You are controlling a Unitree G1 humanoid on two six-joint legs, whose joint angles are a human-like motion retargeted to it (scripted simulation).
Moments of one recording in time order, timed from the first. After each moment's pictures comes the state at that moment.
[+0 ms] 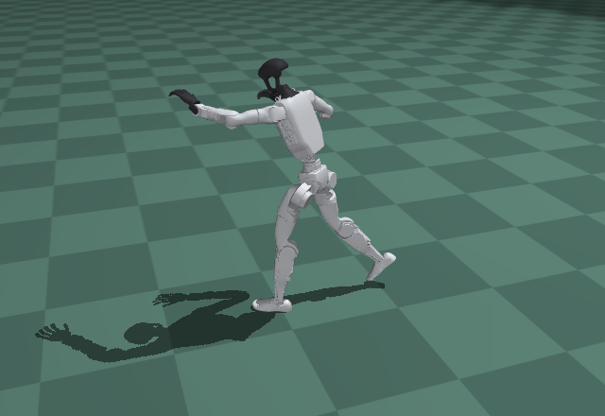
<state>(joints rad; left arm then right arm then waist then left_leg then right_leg) -1.71 1.20 -1.13 0.68 0.22 -0.08 0.47 0.01 -0.88 -0.13 -0.79 -0.02 -0.23 -0.34 -0.01 -0.04 0.28 -0.35 0.18 0.37 0.07 0.09 -0.19 0.13 -0.12 0.61 0.41 0.01 0.24</state>
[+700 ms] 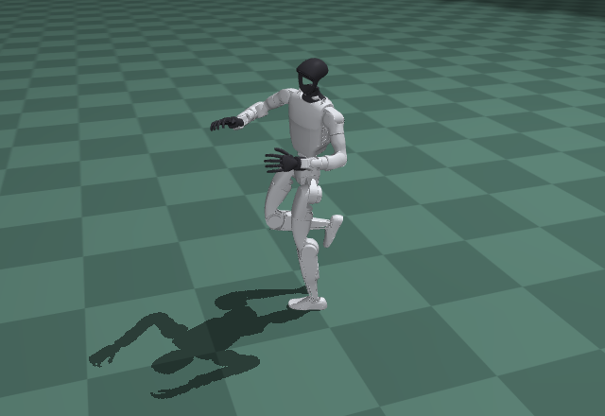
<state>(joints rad) -0.34 0.63 -0.27 -0.07 -0.06 -0.08 0.18 -0.35 -0.85 0.29 0.05 -0.18 -0.16 -0.46 0.55 -0.04 0.08 -0.02 0.10 -0.32 0.17 -0.18 -0.14 -0.40 0.04 -0.21 1.84 -0.29 -0.11</state>
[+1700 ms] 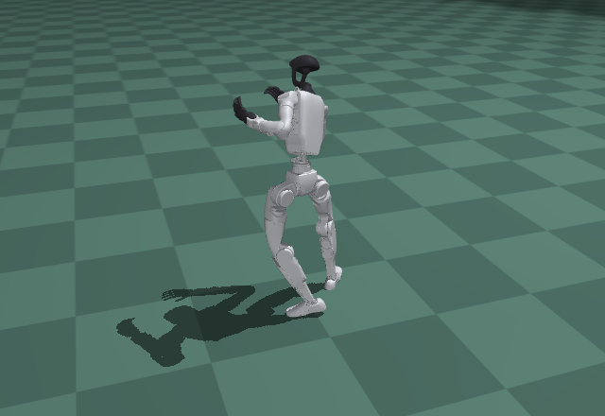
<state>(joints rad) 0.28 0.52 0.06 -0.62 -1.09 -0.22 -0.05 -0.43 -0.74 0.22 -0.65 -0.17 -0.18 -0.21 0.24 0.31 0.20 0.07 0.13 0.93 0.50 -0.33 -0.15 -0.14 -0.62 -0.90 0.43 -0.17 0.17</state>
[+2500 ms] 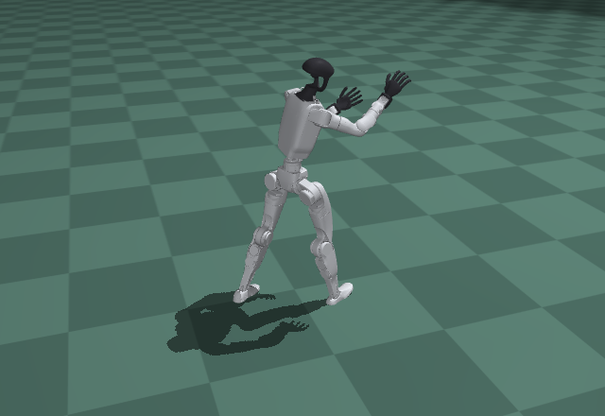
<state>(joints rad) -0.43 0.28 -0.26 -0.24 -0.76 -0.33 0.29 -1.37 -0.60 0.47 0.43 -0.36 0.14 -0.59 -0.33 0.11 0.23 0.26 0.11 0.26 0.24 -0.34 -0.20 -0.15 -0.14 0.09 -0.04 -0.08 0.11</state>
